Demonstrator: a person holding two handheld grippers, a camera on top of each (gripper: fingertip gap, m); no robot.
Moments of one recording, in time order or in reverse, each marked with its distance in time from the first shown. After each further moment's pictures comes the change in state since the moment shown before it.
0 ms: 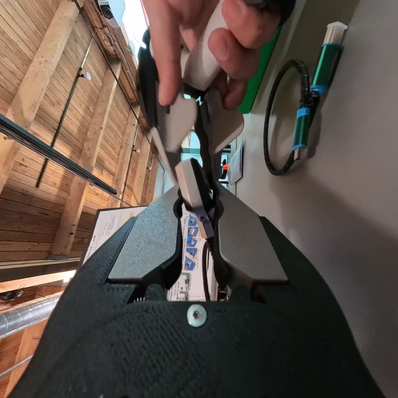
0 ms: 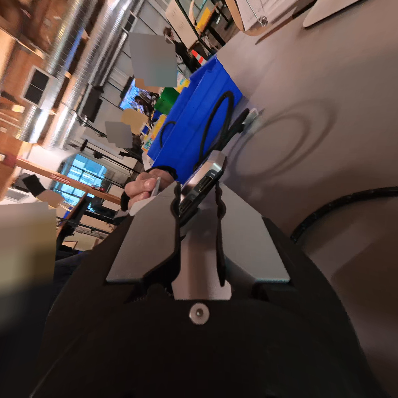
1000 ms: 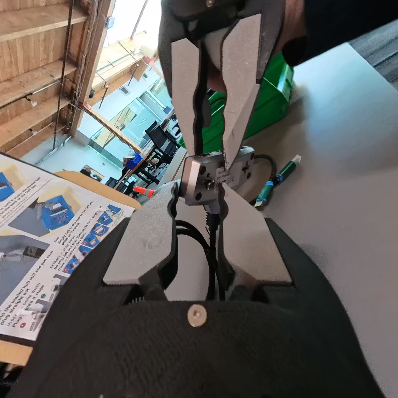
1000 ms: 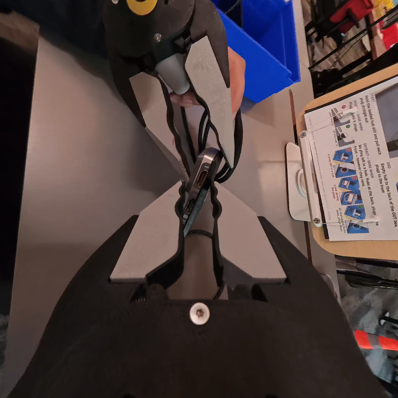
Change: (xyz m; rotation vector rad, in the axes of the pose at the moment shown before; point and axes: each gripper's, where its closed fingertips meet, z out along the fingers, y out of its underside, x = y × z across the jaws) left arm -0.021 0.002 -0.022 0.197 0.228 -0.774; right arm -0.040 0.032 -0.008 -0.544 0.283 -1.530
